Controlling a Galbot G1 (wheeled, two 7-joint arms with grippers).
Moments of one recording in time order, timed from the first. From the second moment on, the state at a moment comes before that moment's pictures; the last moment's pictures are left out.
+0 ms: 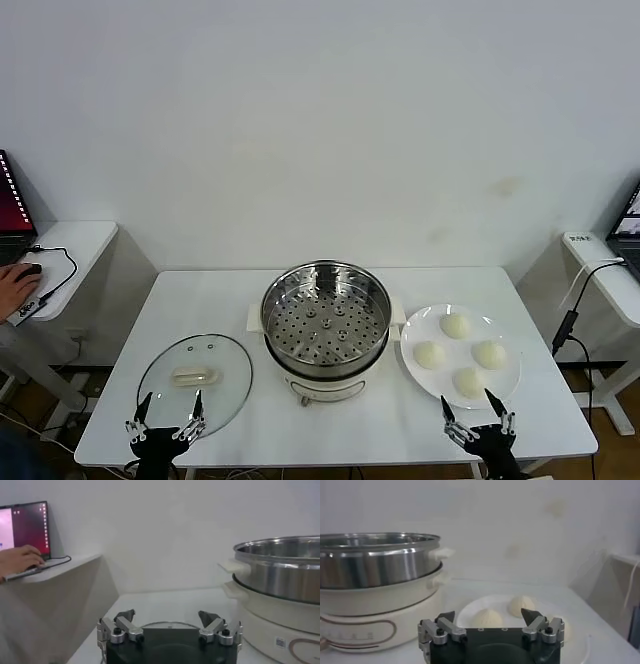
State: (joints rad) left arm 1.83 -1.36 -0.61 -2.15 -0.09 0.01 -0.16; right arm -1.80 1.30 0.71 2.06 0.21 0.03 -0.08
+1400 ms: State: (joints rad) left arm 1.76 -1.37 -0.67 -2.15 0.06 0.02 -0.14; right arm -0.51 0.59 -0.09 1.43 -0.27 -0.15 -0.90
